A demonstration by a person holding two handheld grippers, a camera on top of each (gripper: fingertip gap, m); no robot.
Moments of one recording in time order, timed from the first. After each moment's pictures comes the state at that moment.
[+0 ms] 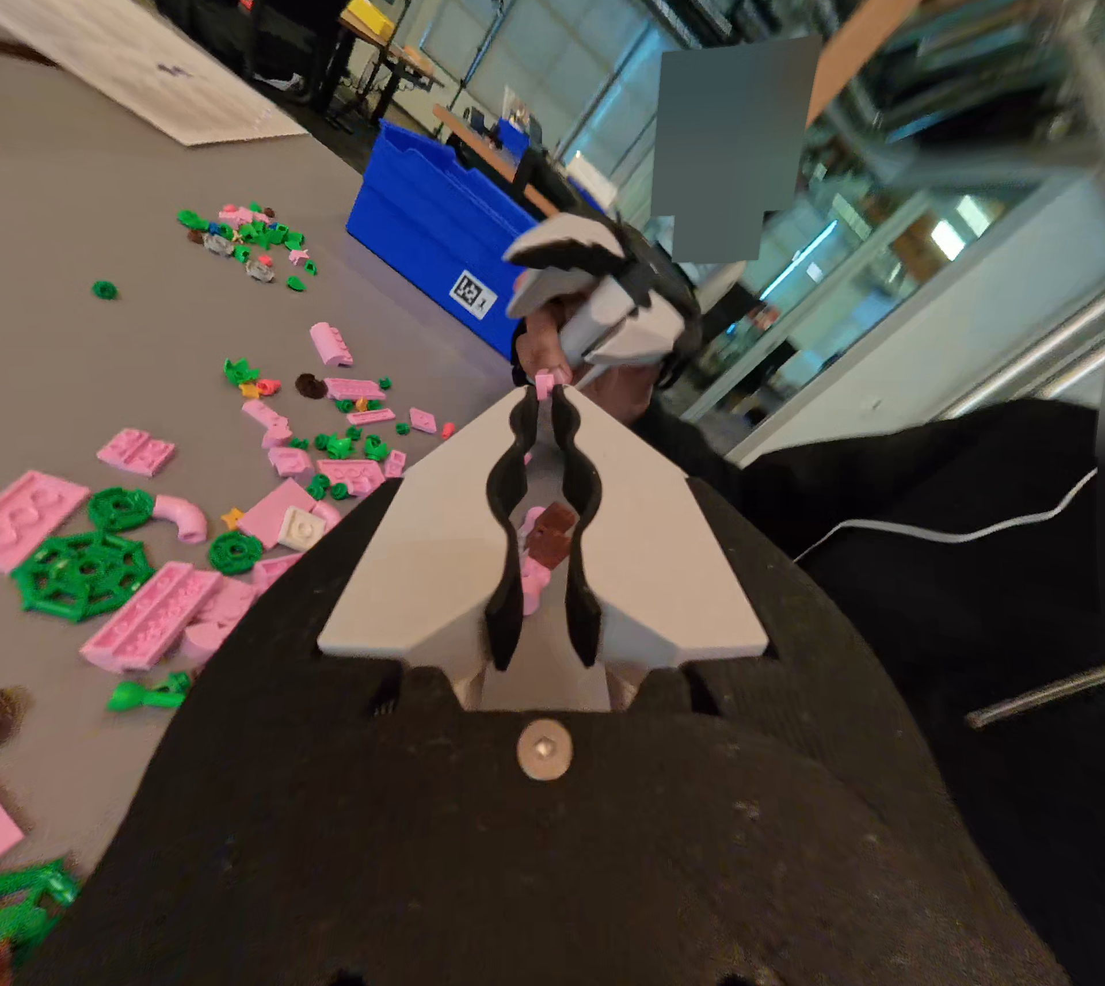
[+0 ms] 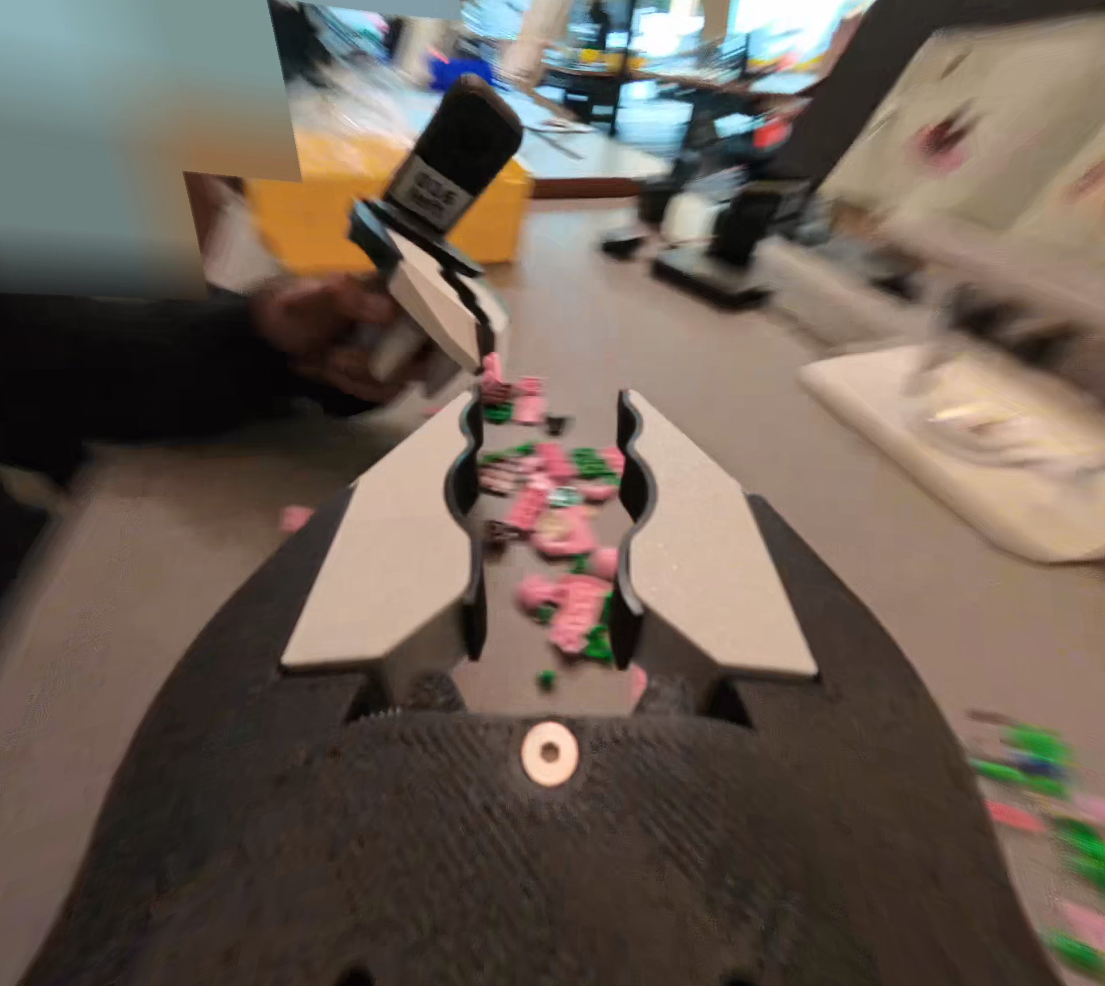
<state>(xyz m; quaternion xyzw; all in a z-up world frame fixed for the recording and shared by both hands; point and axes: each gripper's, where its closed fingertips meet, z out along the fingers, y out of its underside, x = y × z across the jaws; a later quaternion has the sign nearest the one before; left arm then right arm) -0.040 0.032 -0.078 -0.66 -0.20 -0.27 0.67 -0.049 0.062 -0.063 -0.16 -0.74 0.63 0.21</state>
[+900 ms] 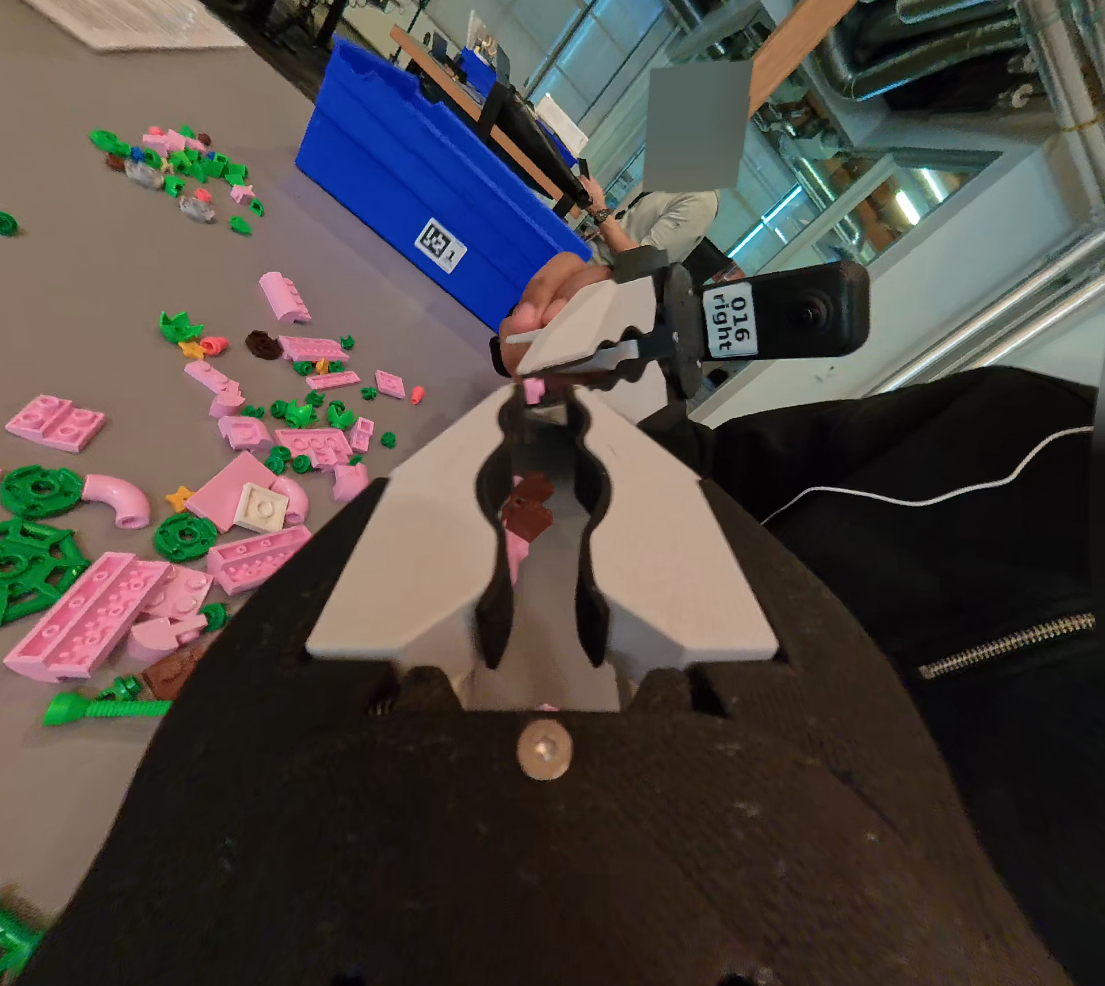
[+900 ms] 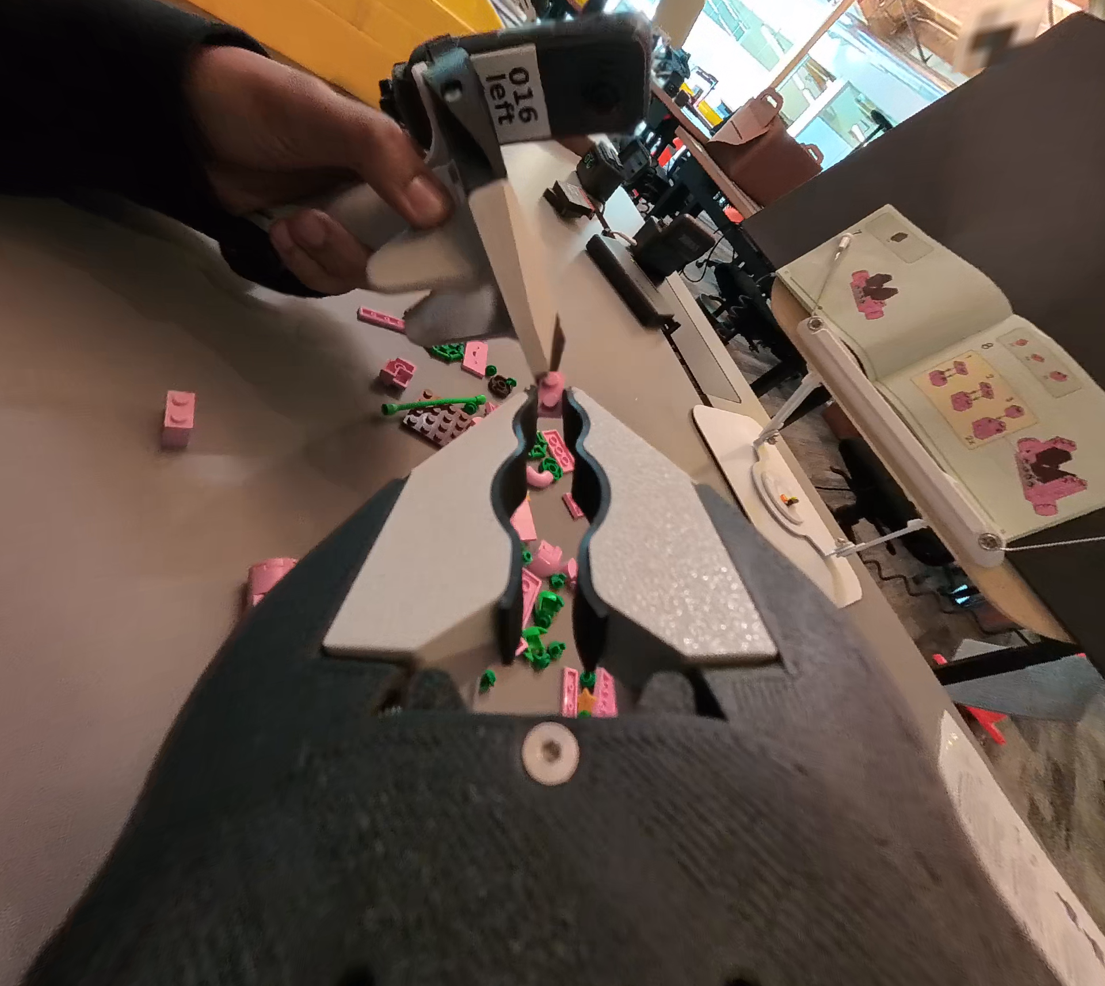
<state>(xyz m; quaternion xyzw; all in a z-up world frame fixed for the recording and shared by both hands) -0.027 0.037 -0.087 -0.68 -0.19 -0.31 0.64 -0.035 0.029 -0.092 -0.03 -0.77 0.49 0.40</state>
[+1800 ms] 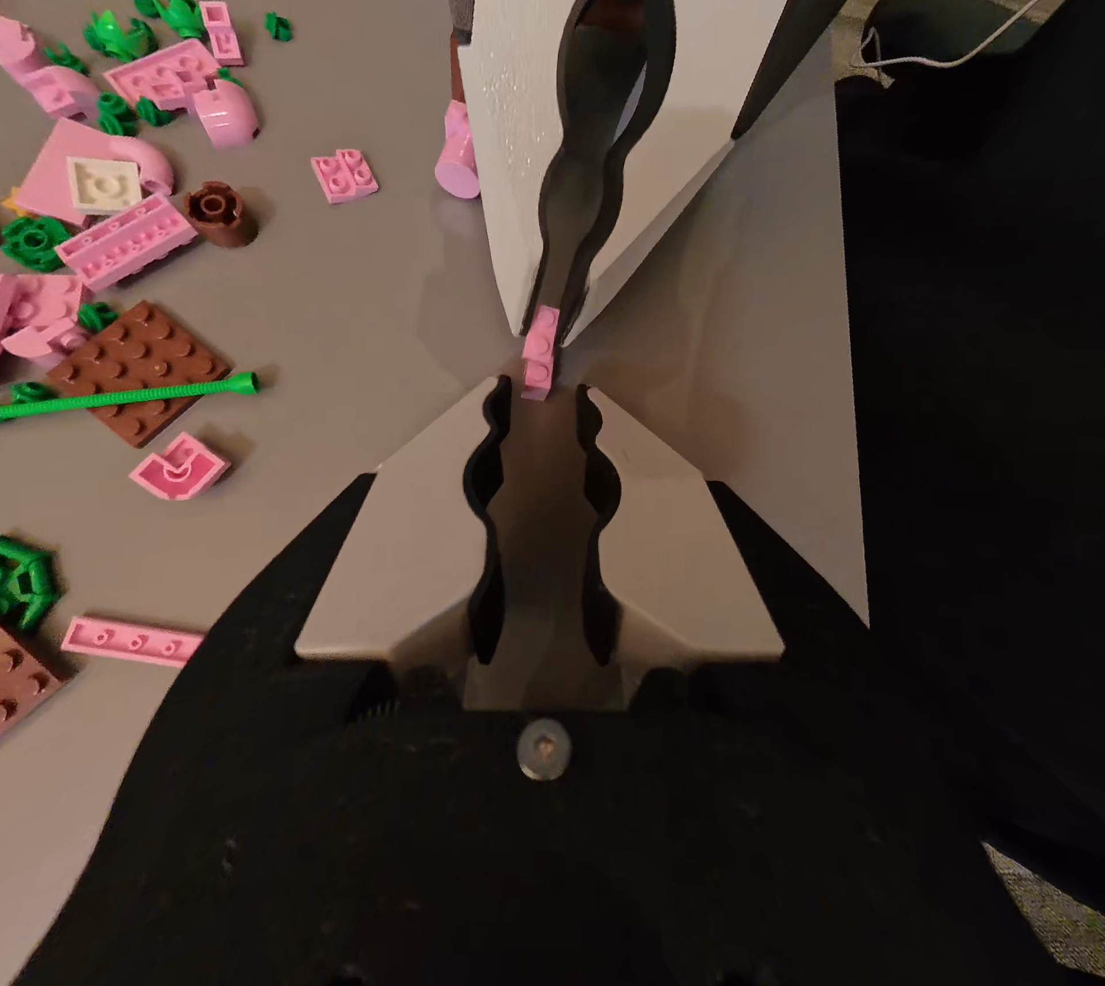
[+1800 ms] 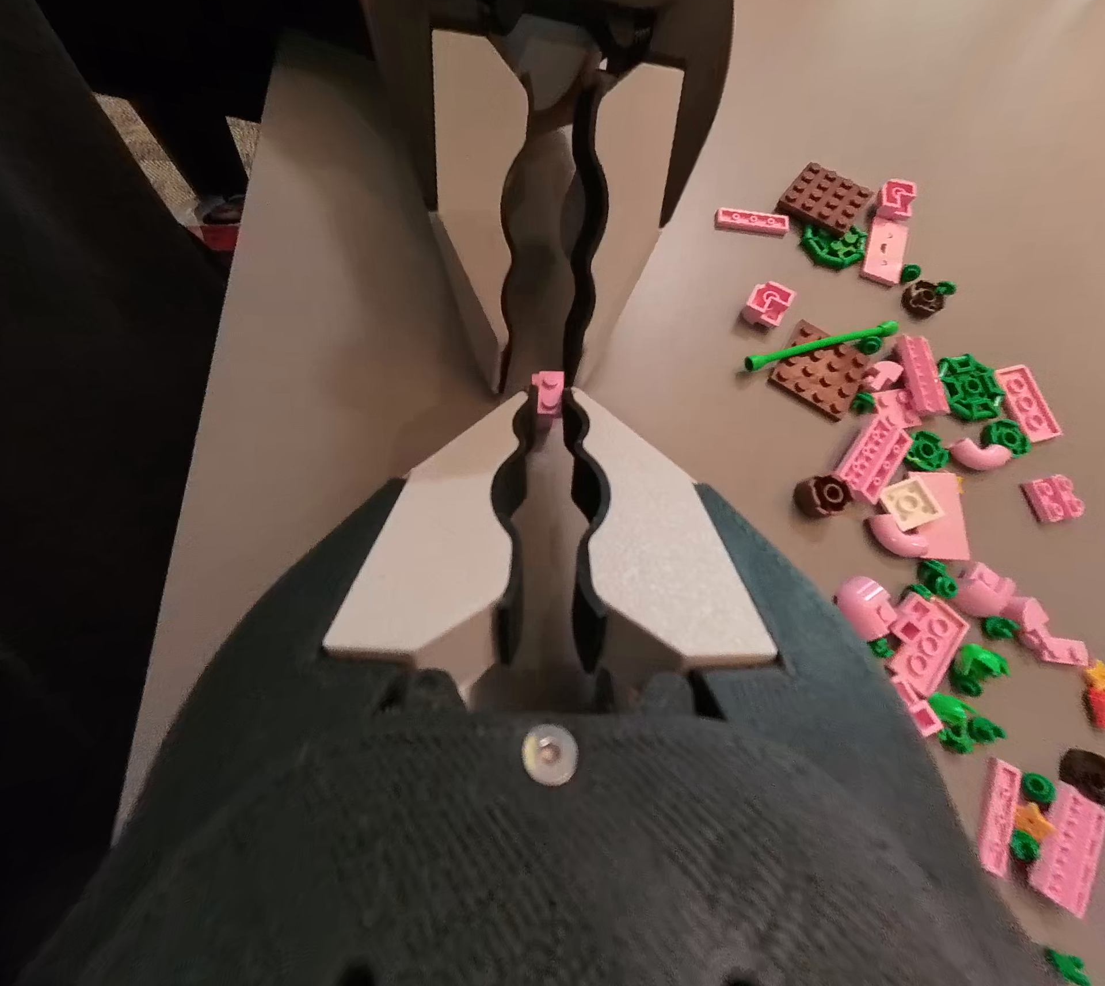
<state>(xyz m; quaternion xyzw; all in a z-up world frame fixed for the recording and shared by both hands) 0.054 -0.027 -0.198 -0.92 0.00 -0.09 0.39 0.045 -0.029 -0.177 -0.07 -0.91 0.41 0.08</state>
